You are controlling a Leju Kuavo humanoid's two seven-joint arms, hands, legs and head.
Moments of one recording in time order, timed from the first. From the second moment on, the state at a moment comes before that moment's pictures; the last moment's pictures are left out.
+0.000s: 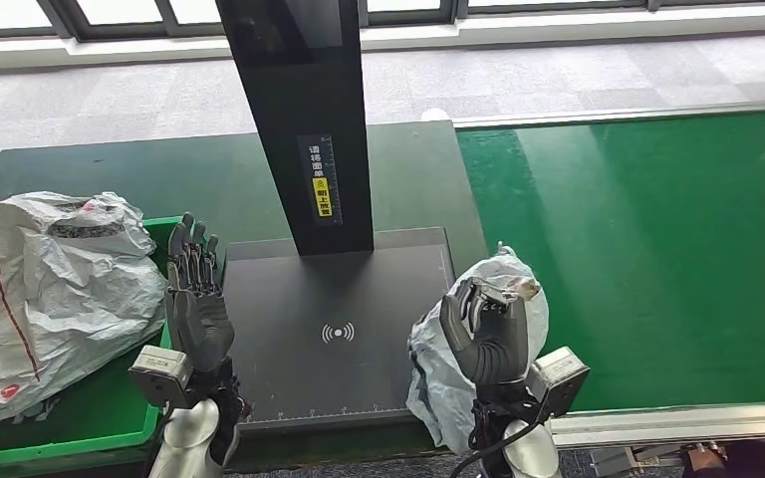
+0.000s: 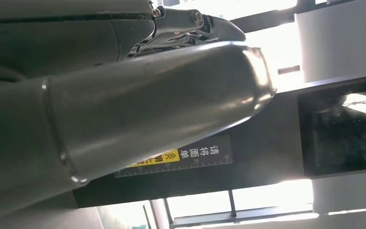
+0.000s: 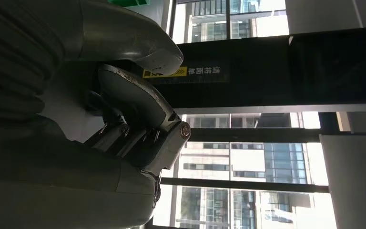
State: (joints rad) left arm -0.06 -0.23 -0.07 -1.46 -0.16 0.15 -0.68; right arm 0.01 0.25 0.20 -1.52 0.17 0.01 -0.70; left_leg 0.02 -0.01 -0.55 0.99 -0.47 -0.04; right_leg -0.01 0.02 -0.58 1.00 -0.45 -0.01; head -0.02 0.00
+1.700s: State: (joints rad) left arm -0.05 -0.25 -0.17 -1.49 -0.31 0.28 -0.67; right arm 0.04 0.17 0.41 -1.70 0.16 -0.27 -0.70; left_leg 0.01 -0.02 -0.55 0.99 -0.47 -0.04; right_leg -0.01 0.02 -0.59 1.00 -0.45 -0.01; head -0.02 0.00
